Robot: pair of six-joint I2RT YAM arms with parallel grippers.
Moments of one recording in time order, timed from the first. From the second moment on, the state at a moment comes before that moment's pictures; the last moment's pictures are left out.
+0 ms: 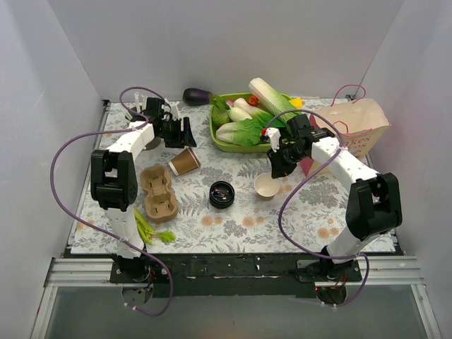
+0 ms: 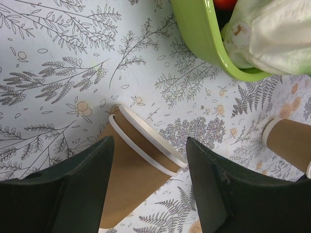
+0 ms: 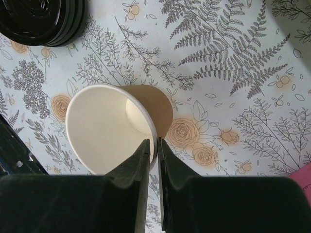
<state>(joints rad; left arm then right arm) -0.12 1.96 1.54 -0.54 0.50 -0.14 0.34 1.61 1.25 -0.82 -0.51 -0.48</state>
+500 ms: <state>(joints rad) -0.13 1.96 1.54 -0.55 0.50 -0.14 0.34 1.63 1.34 -0.83 -0.51 -0.49</state>
